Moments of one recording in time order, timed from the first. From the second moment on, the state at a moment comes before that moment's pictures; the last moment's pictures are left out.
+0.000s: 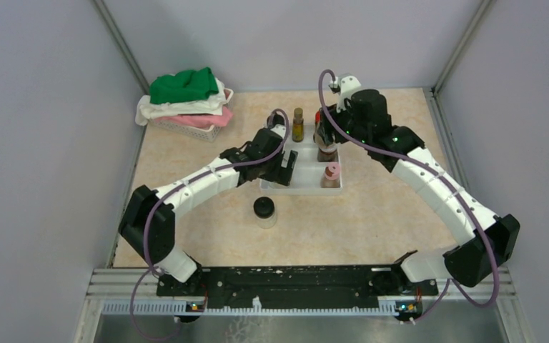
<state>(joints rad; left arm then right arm) -0.71 1.56 1.18 -0.46 -0.10 -0.30 0.56 1.35 1.40 -0.49 0.07 0.04</state>
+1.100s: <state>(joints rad) -0.73 1.71 1.35 -0.47 -0.17 -0.26 0.49 1.32 1.24 -0.49 0.05 0.03</state>
